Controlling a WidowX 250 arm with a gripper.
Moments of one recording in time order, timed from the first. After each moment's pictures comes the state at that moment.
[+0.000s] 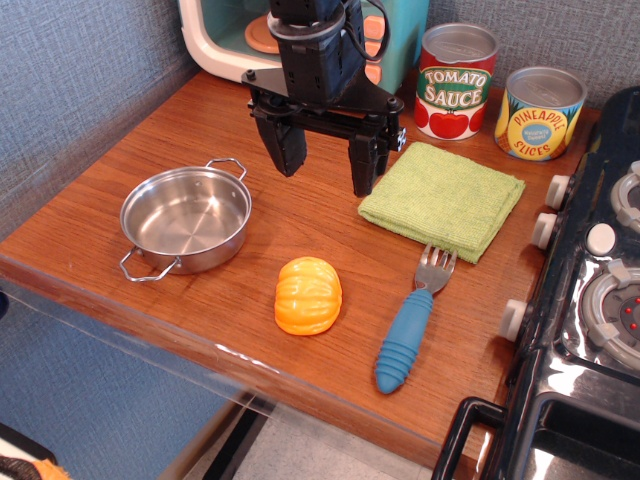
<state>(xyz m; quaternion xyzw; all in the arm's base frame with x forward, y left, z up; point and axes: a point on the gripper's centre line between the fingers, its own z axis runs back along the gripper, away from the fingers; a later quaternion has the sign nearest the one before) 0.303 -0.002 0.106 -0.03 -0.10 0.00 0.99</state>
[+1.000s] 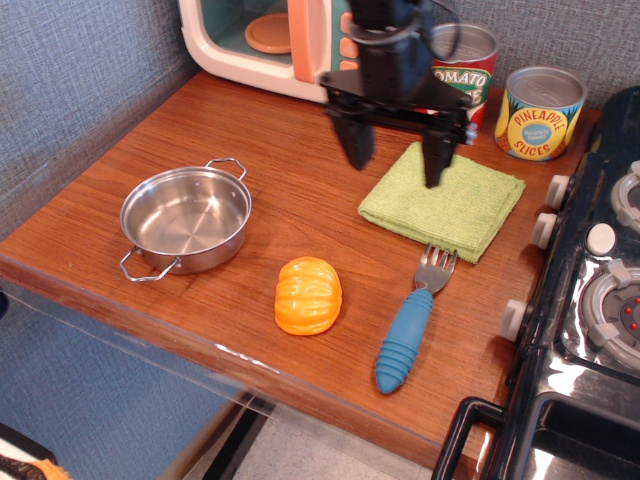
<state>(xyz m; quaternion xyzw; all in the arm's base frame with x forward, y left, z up) 0.352 -0.038 0.090 -0.05 -0.12 -0.02 0.99</state>
